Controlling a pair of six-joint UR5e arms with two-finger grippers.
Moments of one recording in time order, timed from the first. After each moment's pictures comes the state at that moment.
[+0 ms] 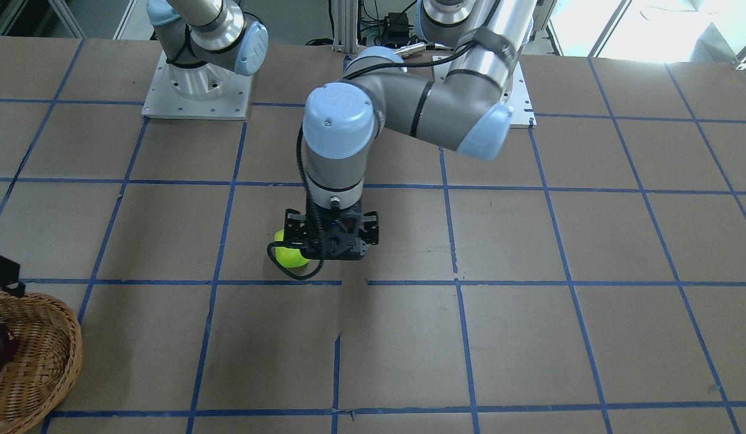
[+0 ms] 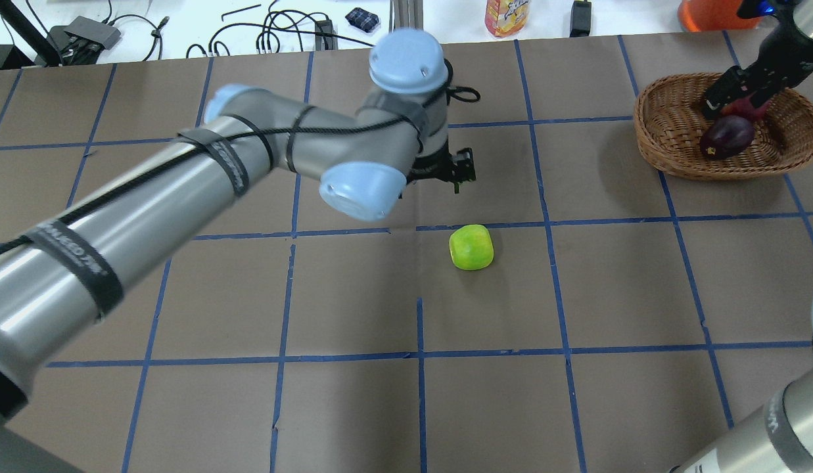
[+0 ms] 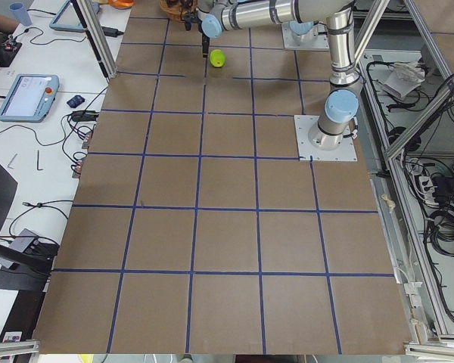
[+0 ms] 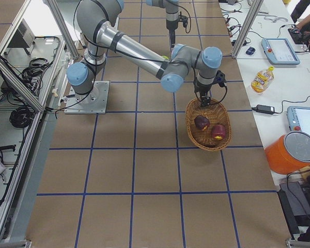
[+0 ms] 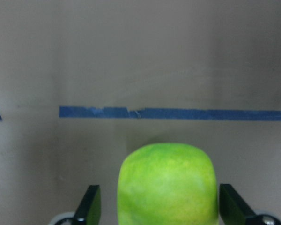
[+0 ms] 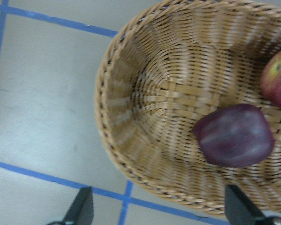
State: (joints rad) left arm -1.93 -1.98 -1.48 -1.18 1.54 -0.38; right arm 1.16 -1.17 1.42 -1.80 -1.47 -0.63
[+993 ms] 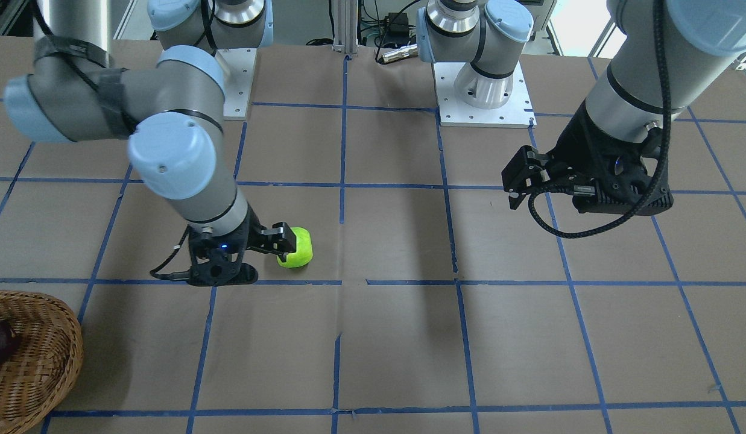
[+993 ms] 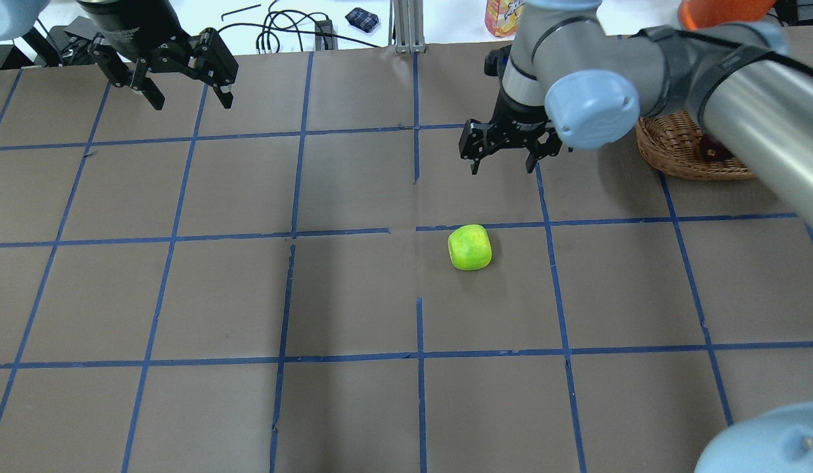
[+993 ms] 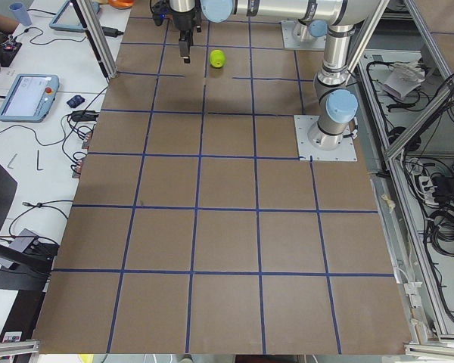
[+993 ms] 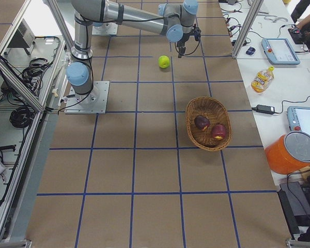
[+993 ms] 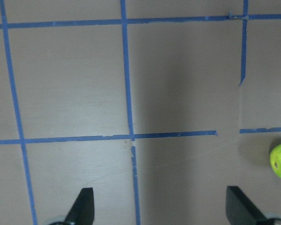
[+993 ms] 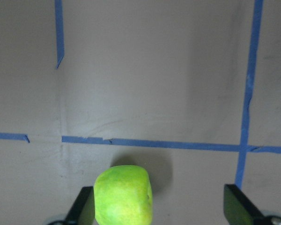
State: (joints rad) left arm -1.51 -1.76 -1.33 -1.64 1.57 0.10; right arm 1.73 -1.22 1.63 -1.95 -1.48 0.12
